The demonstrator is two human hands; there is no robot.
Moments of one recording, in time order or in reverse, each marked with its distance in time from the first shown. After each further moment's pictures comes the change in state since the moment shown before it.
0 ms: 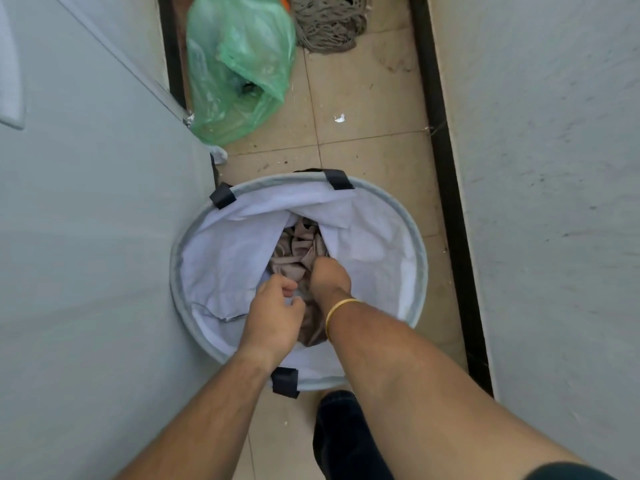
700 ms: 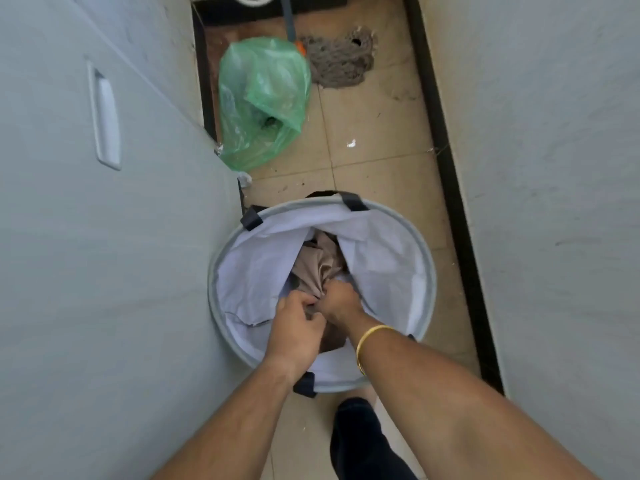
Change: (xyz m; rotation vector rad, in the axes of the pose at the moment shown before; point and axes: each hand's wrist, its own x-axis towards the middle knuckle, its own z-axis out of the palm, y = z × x) left_hand -0.039 0.015 -0.011 -0.013 -0.006 -0.007; right_hand -0.055 -0.003 -0.016 0.150 -0.151 -0.061
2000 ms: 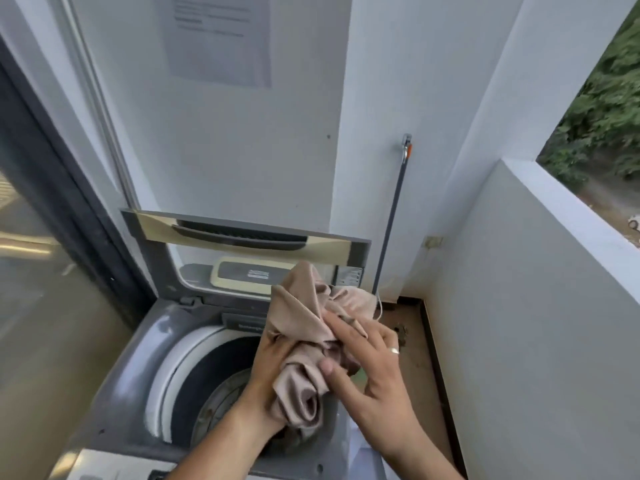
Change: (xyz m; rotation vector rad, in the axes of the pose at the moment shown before) left_hand -0.489 0.163 -0.534 -1.203 -0.048 0.673; right_hand -0.776 -0.393 -0.201 0.196 0.671 -1.298
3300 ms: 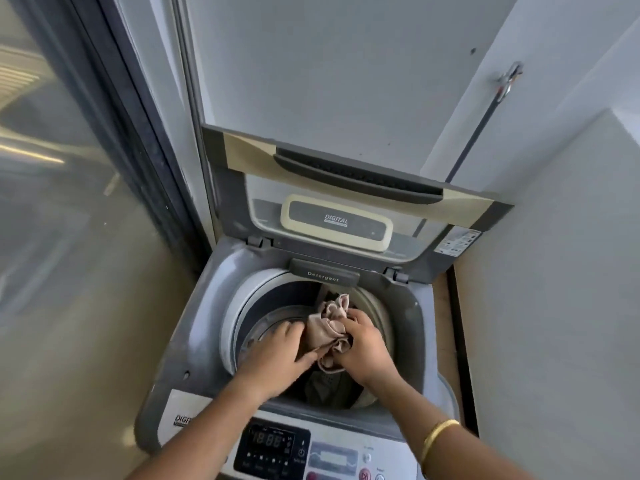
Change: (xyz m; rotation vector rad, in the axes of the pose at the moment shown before) left_hand 0.028 -0.020 -0.244 1.507 -0.153 -0.159; right_hand 0.024 0.106 0.224 -0.244 -0.416 0.469
